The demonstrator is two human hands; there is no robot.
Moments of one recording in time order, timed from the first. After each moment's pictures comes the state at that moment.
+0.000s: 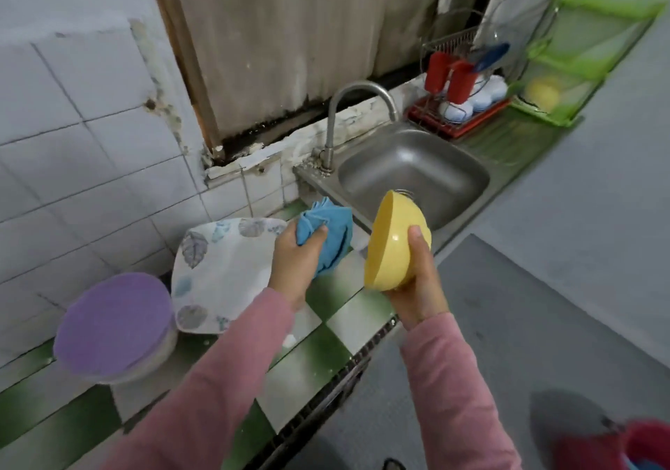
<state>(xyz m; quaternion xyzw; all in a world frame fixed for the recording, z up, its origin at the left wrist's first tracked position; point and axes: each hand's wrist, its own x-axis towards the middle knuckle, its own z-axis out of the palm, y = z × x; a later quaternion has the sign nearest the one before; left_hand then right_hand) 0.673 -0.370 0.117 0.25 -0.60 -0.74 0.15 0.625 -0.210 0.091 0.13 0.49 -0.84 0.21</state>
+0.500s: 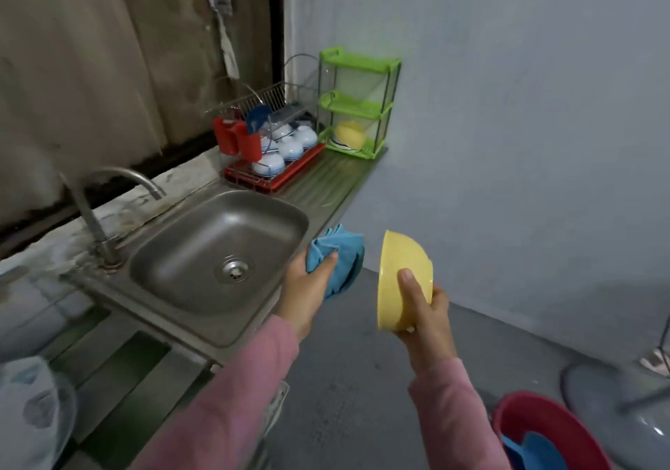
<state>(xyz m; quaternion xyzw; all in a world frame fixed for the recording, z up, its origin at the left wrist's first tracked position) 0.492 -0.053 0.149 0.07 -0.65 -0.76 0.03 0.522 0.108 0.118 0.22 0.54 -0.81 -0.03</state>
